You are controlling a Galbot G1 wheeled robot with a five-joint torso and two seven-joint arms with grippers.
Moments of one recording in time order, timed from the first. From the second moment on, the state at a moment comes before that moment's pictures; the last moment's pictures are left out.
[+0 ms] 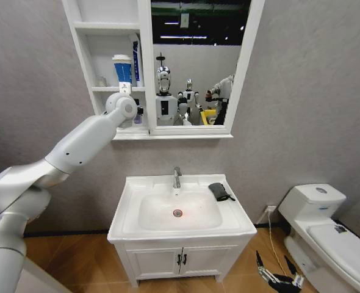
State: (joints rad) left arm -0.39 -1.03 0.47 -1.30 -1.52 0.65 -0.86; right arm -2.02 1.36 0.80 1.93 0.33 0.49 0.03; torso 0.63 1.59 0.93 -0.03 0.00
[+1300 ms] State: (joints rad) left arm -0.11 -0.75 0.38 -1.64 -1.36 0.59 -0.63; right arm -2.01 1.38 0.81 1.93 0.34 0.48 0.00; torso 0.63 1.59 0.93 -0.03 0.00
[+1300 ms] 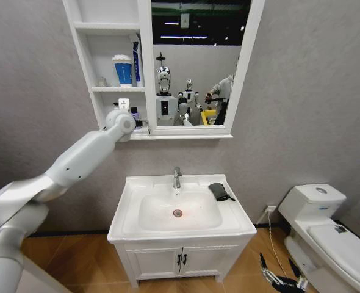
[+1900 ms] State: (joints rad) left arm 1.13 -0.42 -0.63 -2.33 -1.02 0.45 -0.42; right arm -1.97 1.38 0.99 2.05 0.52 0.39 -0.01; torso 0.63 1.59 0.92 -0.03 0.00
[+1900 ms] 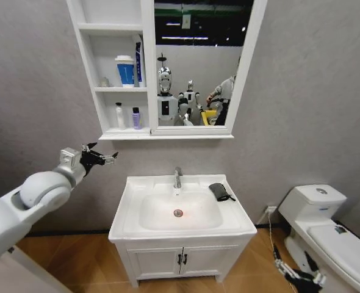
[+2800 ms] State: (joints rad) left arm 2.04 -1.42 -0.70 -2.50 -0.20 0.25 -0.10; right arm -1.97 1.28 0.95 2.38 0.56 0.04 0.00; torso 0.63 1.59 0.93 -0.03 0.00
